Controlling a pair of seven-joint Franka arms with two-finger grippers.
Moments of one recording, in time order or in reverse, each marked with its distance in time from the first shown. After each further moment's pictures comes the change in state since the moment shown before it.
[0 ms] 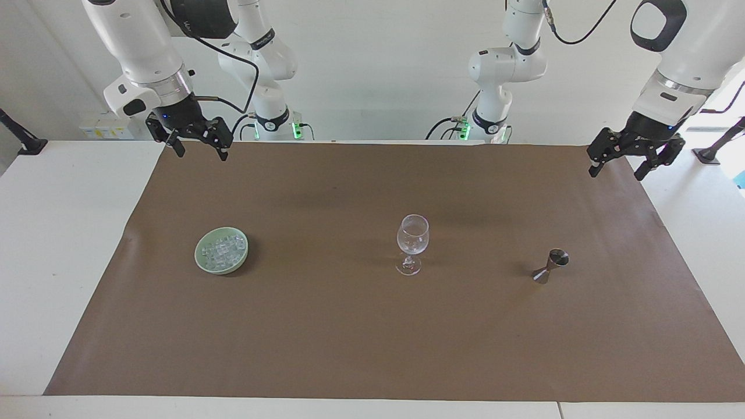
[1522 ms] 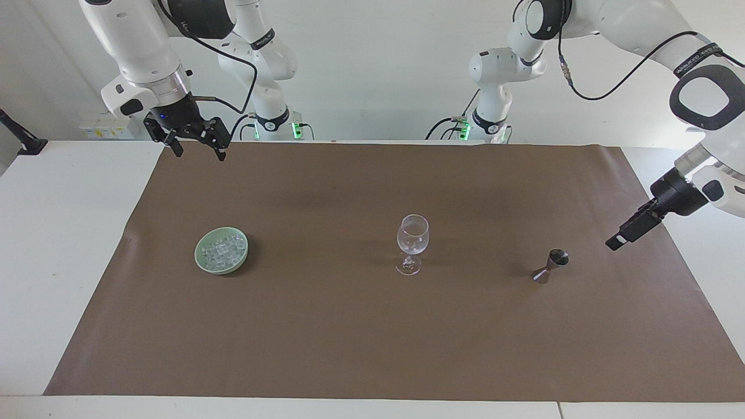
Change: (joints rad) left arm 0.071 0.371 0.038 0.309 -0.369 -0.005 -0.711; right arm -0.001 0.000 -0.006 0.000 0.000 0.001 0.001
